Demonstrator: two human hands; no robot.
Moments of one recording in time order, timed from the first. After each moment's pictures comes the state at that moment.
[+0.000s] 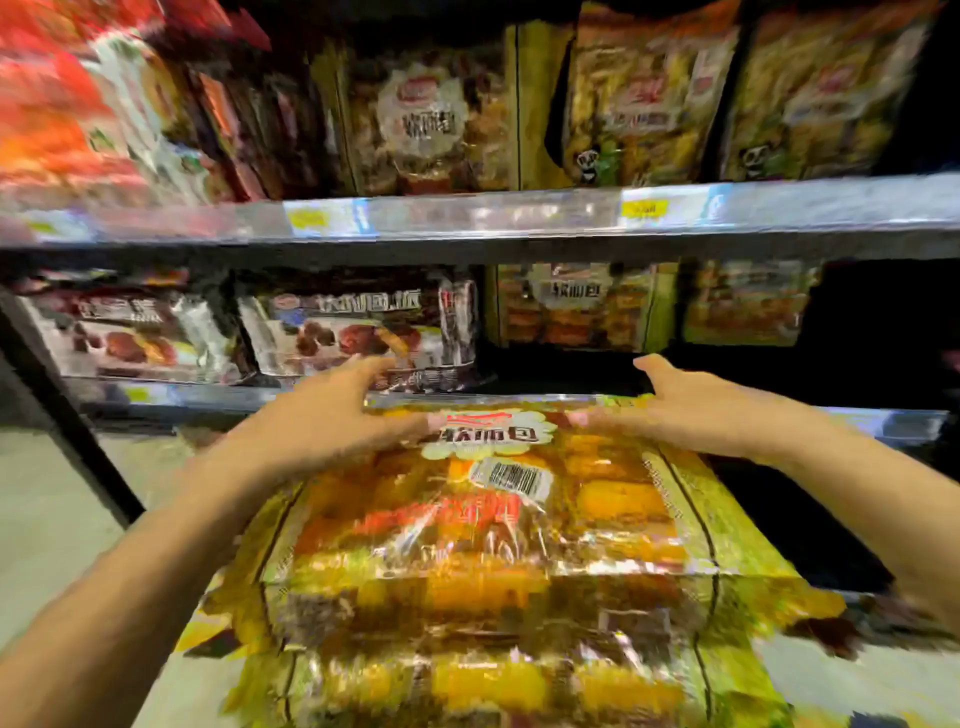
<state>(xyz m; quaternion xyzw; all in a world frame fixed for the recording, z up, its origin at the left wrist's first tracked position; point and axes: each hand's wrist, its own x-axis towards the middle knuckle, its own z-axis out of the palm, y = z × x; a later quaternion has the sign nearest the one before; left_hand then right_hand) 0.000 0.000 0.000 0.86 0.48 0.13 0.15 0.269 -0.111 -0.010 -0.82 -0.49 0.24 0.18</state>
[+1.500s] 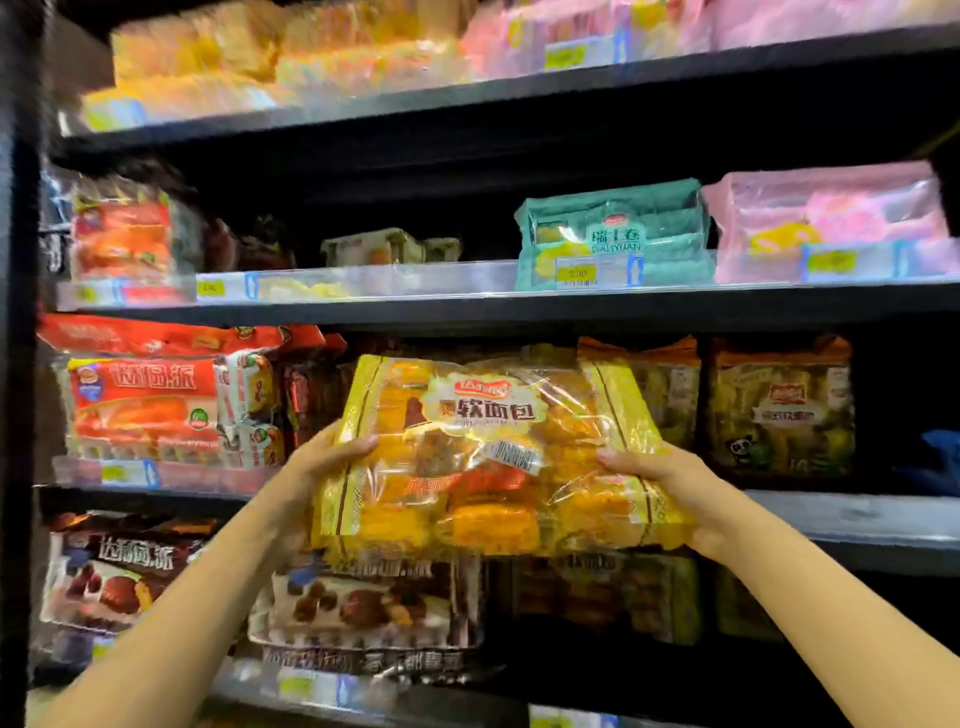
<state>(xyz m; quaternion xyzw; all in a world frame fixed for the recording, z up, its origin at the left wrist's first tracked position) 0.003 0.103 0.100 0.62 0.17 0.48 0.60 0.322 -0.027 0.104 -0.51 -0.48 0.35 0.62</state>
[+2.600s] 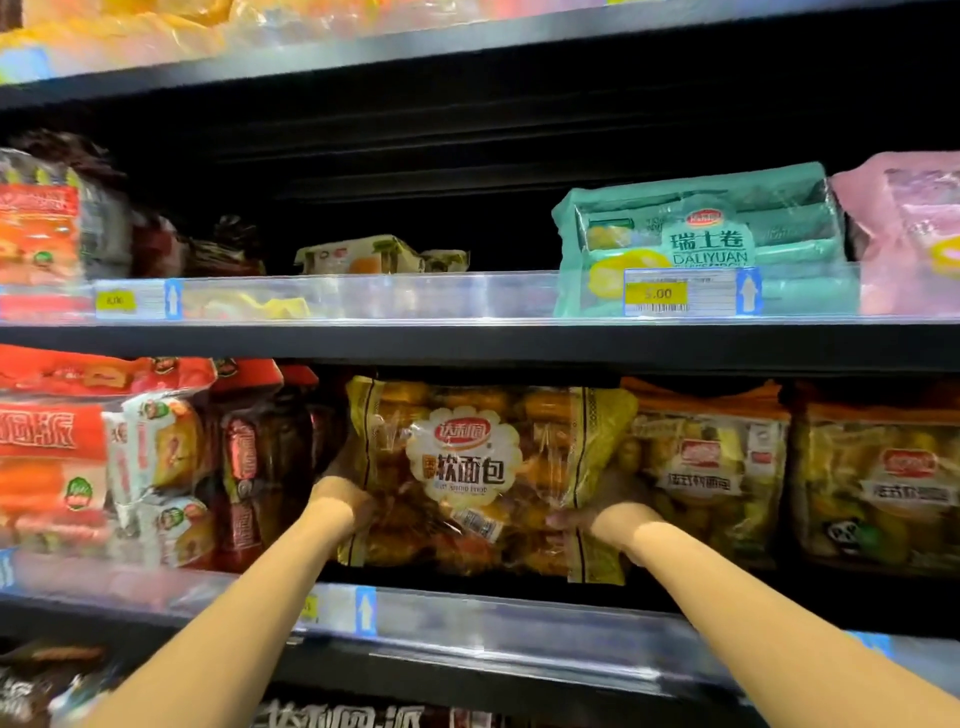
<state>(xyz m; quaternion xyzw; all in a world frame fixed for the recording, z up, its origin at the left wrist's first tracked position) 0.090 0.340 0.127 0.70 0.56 0.39 0.22 0.334 0.183 0.139 -0.78 -0.47 0.13 0.40</state>
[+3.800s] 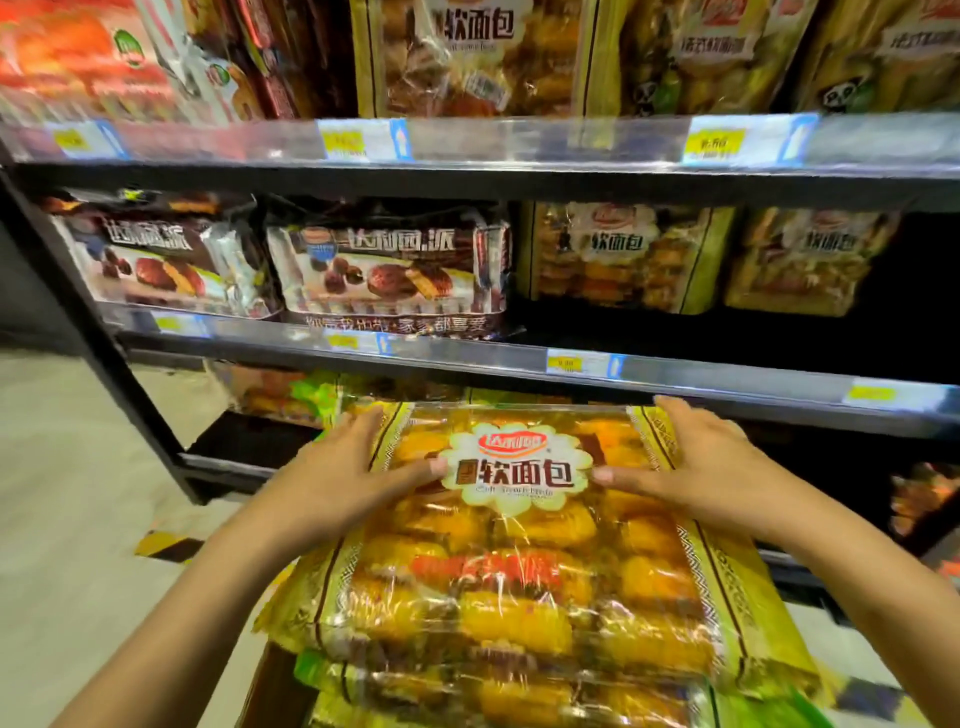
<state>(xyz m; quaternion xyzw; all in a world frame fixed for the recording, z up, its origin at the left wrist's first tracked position) -0.040 -0.022 -0.088 0.79 0.56 0.08 0.26 0.245 -0.130 -0.087 -0.82 -0.54 0.14 0.13</state>
